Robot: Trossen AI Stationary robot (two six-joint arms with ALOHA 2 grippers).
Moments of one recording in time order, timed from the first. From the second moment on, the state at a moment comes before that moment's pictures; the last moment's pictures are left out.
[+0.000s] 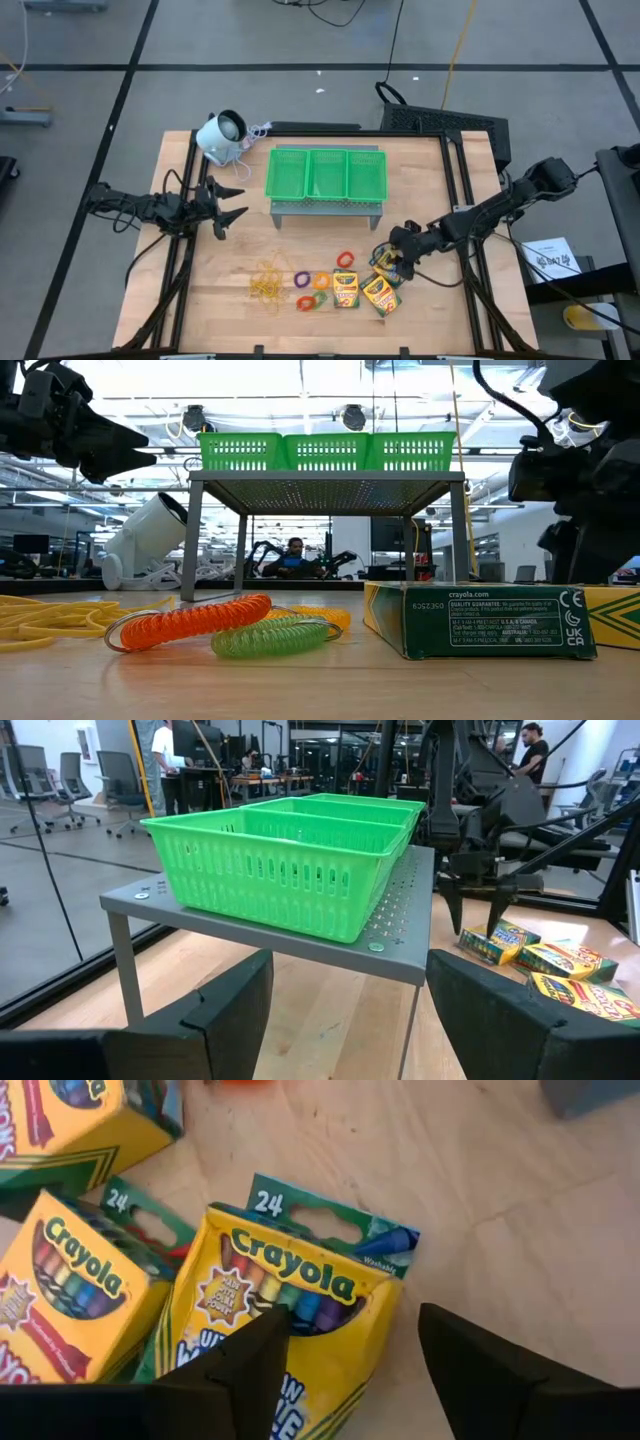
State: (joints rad) left arm -0.26 0.03 0.08 -0.08 -0.52 -0.08; right arm 0.39 1.25 0.42 -0.21 0.13 0.75
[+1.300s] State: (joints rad) left arm -0.26 0.03 0.08 -0.08 -0.52 -0.08; right arm 0.39 1.03 0.41 -0.15 0.13 0.62
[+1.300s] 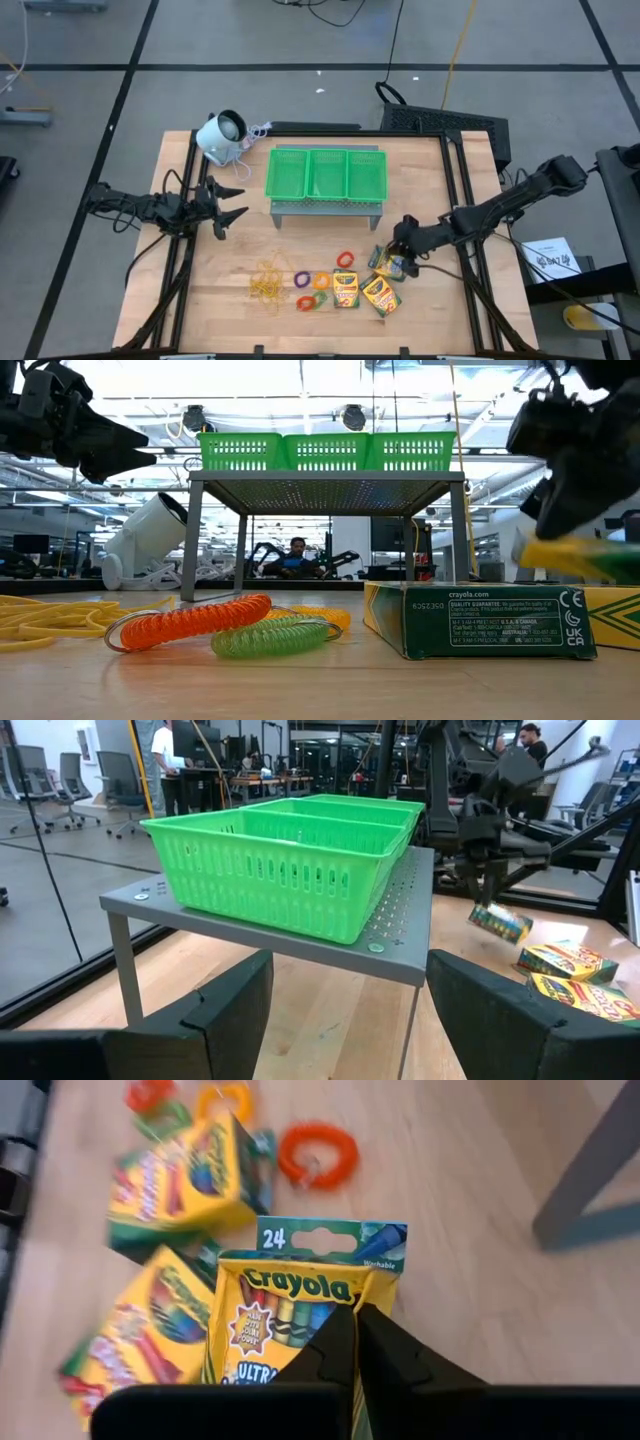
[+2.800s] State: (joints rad) left arm -0.26 0.03 0.08 -0.08 -0.52 -0.08; right arm 0.26 1.10 0.45 0.86 0.35 0.24
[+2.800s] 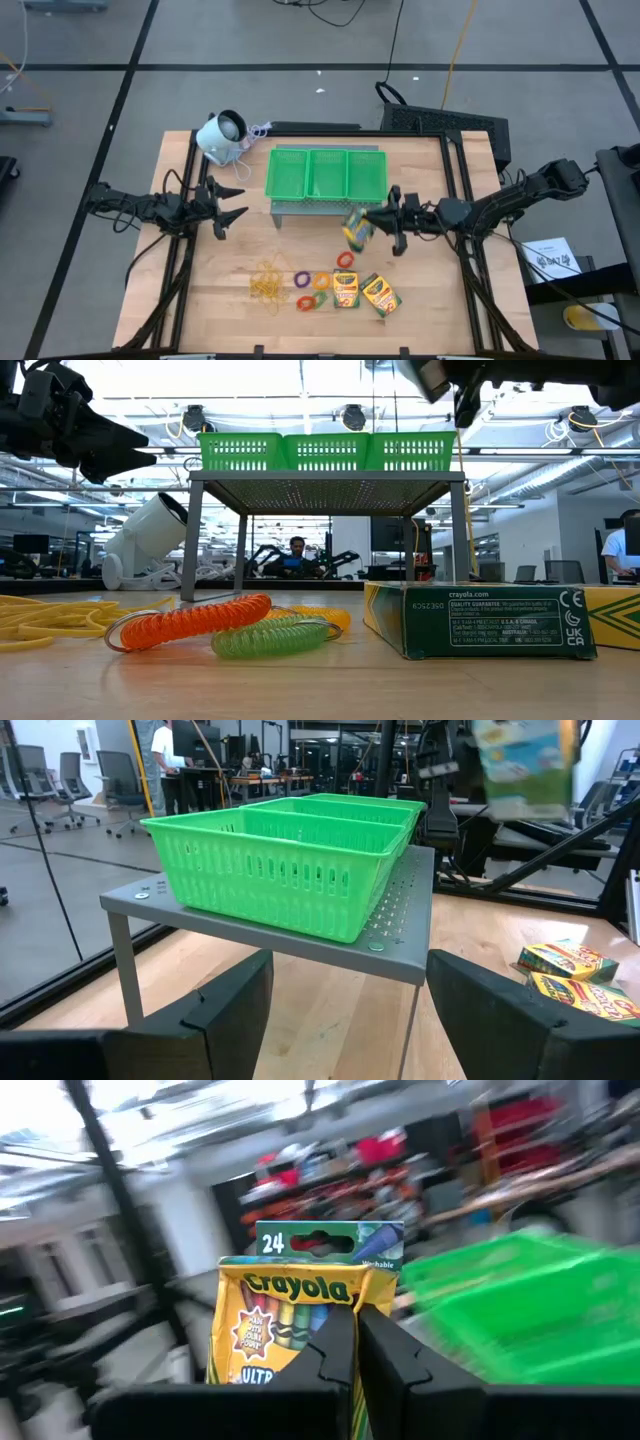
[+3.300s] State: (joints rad) left arm -0.26 0.03 0.08 -0.08 -0.52 -0.08; right arm 0.18 1.12 0.68 0.71 0.81 -0.18
